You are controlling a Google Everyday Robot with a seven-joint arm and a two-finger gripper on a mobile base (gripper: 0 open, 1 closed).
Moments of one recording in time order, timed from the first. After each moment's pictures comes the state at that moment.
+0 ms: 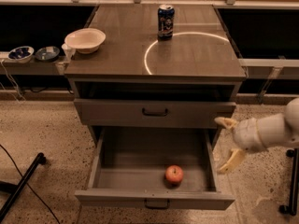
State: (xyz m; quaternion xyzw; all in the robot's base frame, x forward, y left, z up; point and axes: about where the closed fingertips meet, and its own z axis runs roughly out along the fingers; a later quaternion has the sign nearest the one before) arm 0.494 -0.226 0.662 -0.58 0.72 0.21 0.33
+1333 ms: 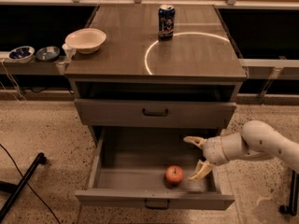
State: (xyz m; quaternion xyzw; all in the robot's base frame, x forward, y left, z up) arm 0.509 -0.154 0.541 -0.63 0.64 0.26 0.35
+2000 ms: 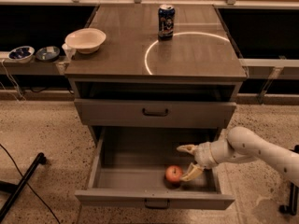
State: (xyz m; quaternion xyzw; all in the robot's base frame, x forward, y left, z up) arm 0.527 -0.144 0.466 -0.63 0.65 0.27 0.33
